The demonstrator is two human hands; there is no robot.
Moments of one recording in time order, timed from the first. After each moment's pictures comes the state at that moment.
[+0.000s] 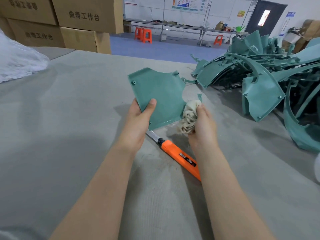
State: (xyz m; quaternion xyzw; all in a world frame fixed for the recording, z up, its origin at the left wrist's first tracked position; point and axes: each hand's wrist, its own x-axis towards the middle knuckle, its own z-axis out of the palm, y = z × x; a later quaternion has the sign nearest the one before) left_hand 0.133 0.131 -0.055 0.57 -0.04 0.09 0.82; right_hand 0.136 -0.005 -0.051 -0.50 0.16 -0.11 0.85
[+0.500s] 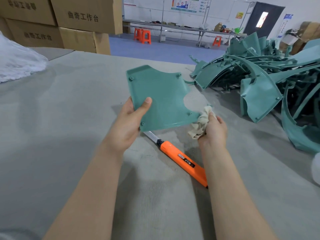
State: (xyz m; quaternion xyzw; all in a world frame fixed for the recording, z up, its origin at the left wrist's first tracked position) left_hand 0.131 0.151 -0.050 0.55 -0.12 0.06 0.82; right_hand 0.142 -0.033 -0.056 -0.43 0.24 -0.17 0.85
